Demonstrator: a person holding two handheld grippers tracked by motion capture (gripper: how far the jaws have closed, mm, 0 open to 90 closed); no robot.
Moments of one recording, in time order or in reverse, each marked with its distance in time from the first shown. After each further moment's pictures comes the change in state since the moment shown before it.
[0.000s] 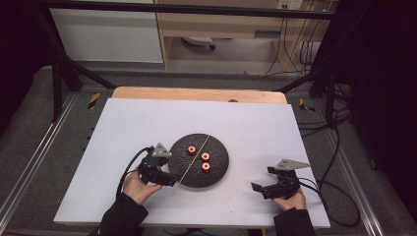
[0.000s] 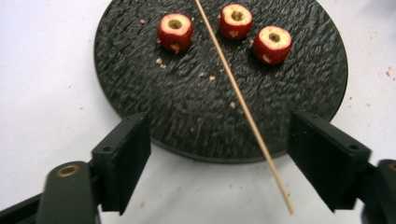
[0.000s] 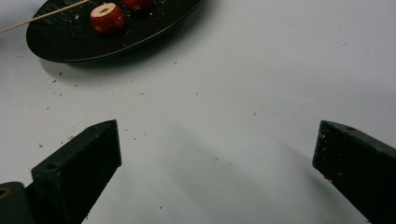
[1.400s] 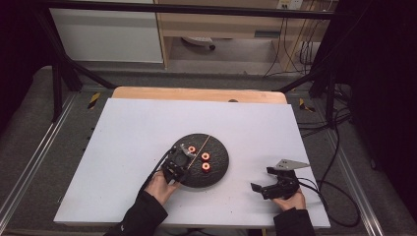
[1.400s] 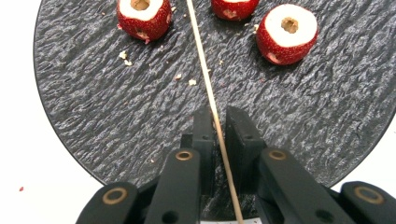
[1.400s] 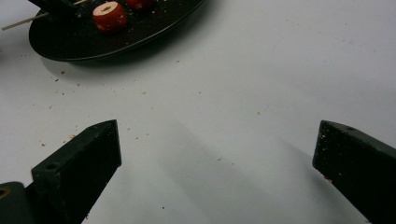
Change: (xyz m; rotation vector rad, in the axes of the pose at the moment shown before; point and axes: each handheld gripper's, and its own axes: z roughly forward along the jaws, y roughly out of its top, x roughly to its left) left arm -0.034 0.027 0.047 0.205 0.148 -0.020; right arm 0.000 0.000 0.001 0.007 0.010 0.003
